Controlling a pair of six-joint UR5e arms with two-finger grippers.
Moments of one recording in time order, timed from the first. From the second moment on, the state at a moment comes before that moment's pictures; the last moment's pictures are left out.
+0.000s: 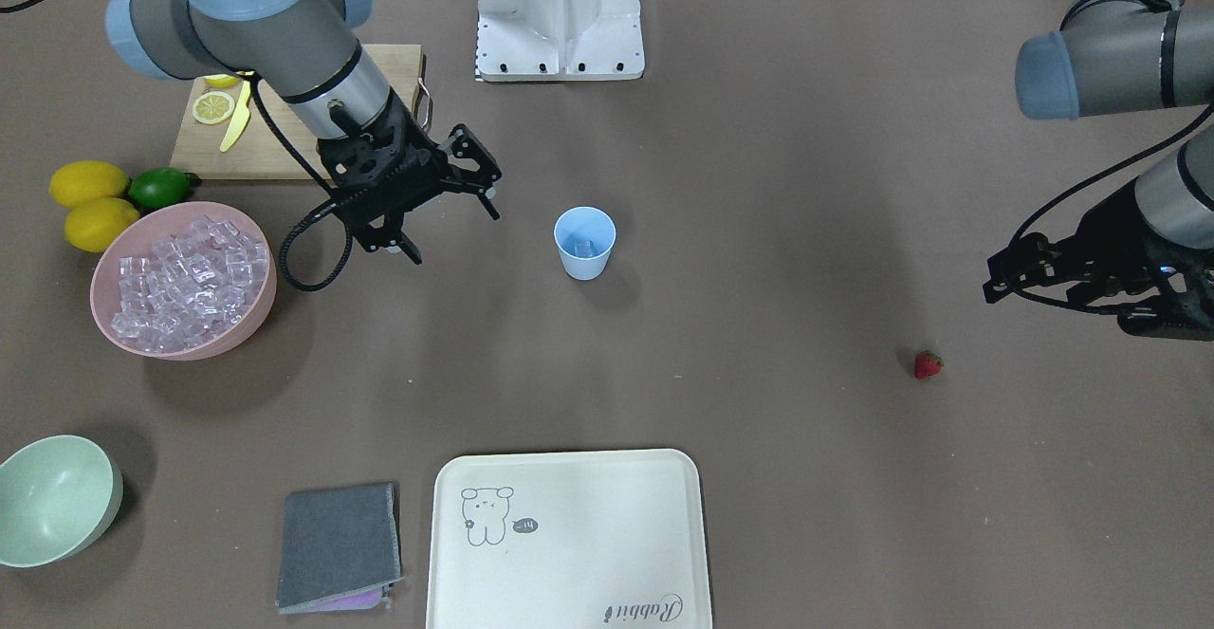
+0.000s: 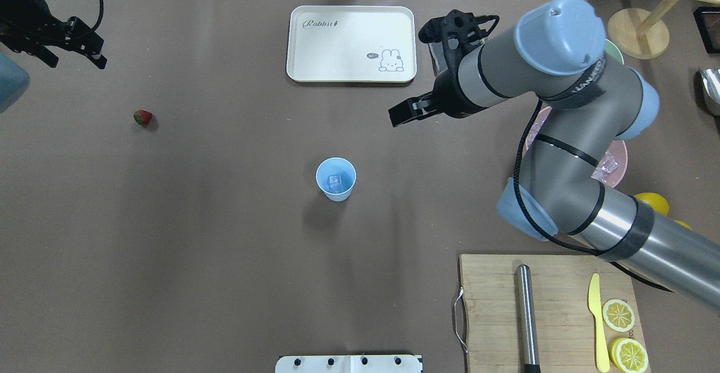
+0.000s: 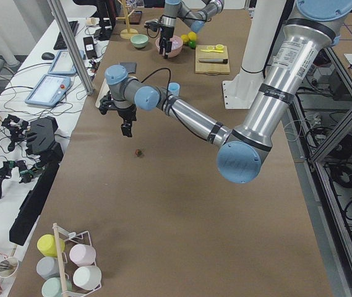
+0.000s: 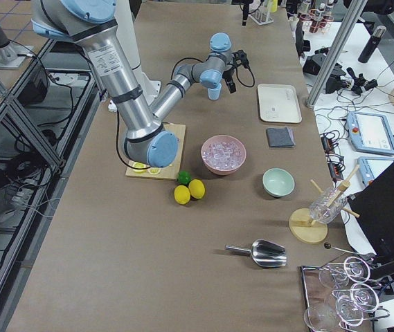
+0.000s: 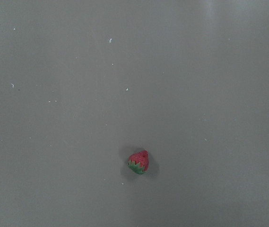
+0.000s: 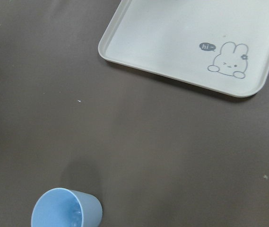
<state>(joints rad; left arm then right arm) -1.19 -1.98 -1.66 -1.50 -2.34 -0.49 0.75 -1.06 1.82 -1.23 2.04 0.84</state>
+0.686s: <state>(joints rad) -1.18 -1.99 -1.67 -1.52 -2.34 -0.48 0.88 -1.32 1.92 -1.22 2.10 0.67</state>
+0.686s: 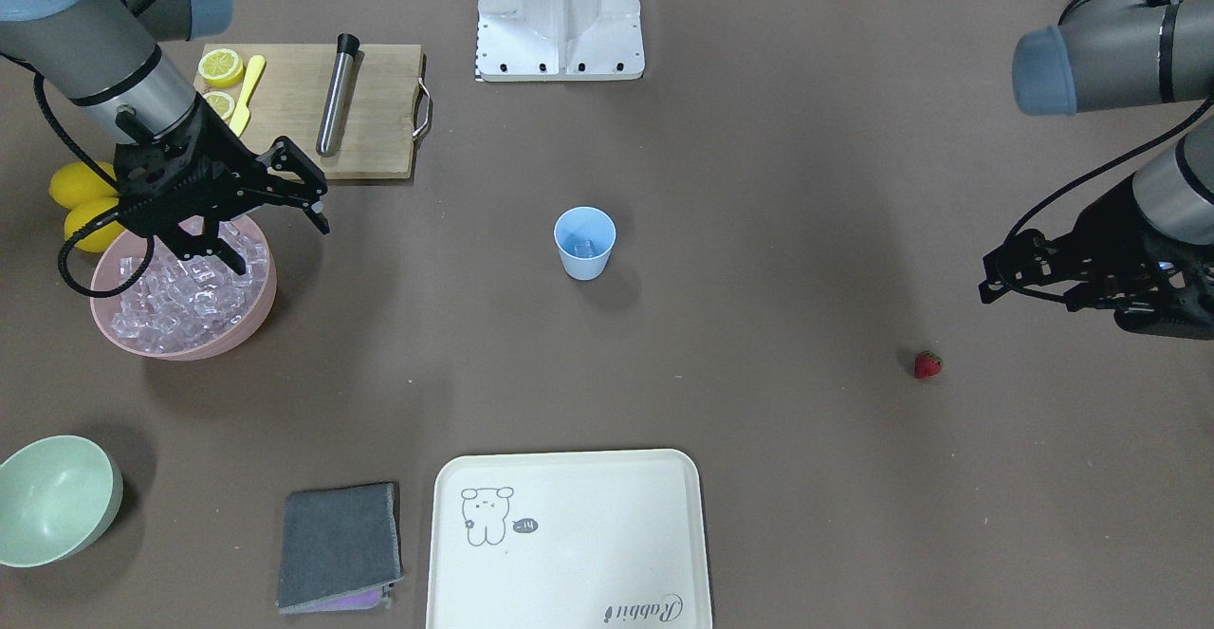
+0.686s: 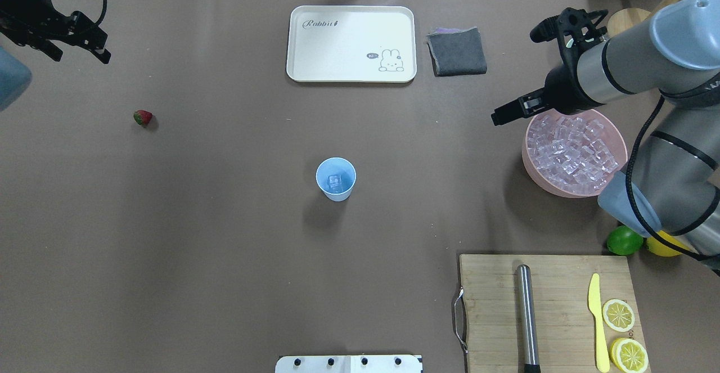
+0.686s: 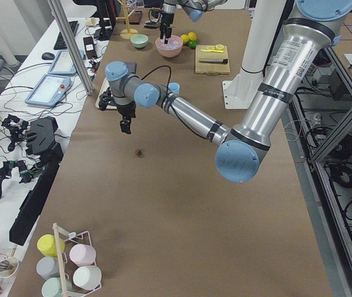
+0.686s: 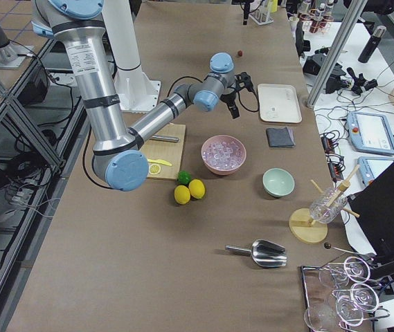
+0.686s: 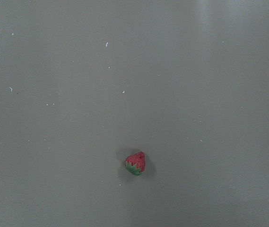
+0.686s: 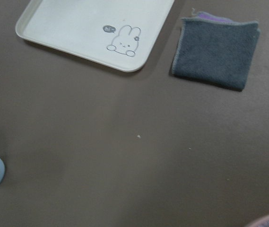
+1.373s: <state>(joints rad) -1.16 -2.00 -1.68 -1.54 -2.33 -0.48 0.94 -1.46 1.88 -1.22 2.08 0.46</state>
